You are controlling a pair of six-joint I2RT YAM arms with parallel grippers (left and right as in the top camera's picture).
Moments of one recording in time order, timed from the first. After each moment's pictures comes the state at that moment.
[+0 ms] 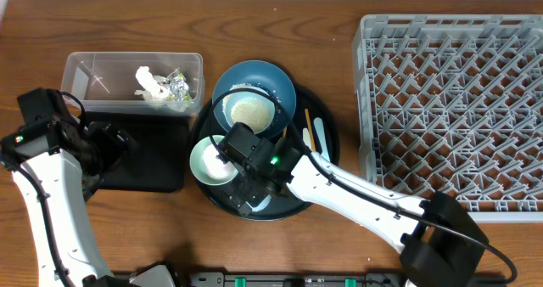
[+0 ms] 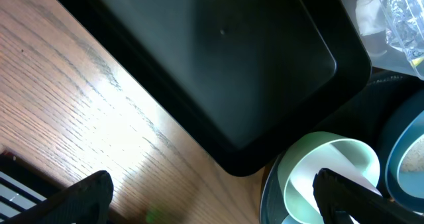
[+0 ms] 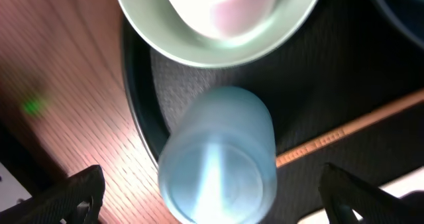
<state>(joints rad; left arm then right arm) 0.47 1.34 1.19 -1.23 0.10 -0.39 0.99 1.81 1.37 -0.82 -0.09 0.20</state>
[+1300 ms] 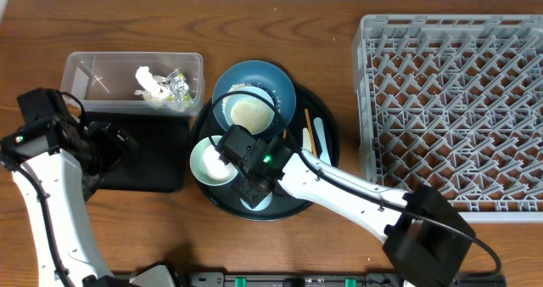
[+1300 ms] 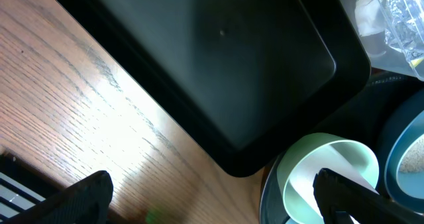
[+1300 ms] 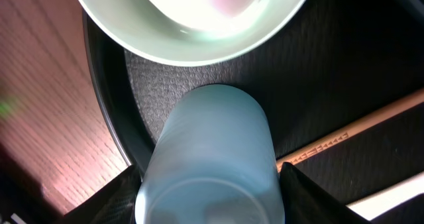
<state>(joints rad) 0.47 1.34 1.19 -1.23 0.10 -0.39 0.99 1.87 1.37 -0.83 -0.07 0.21</state>
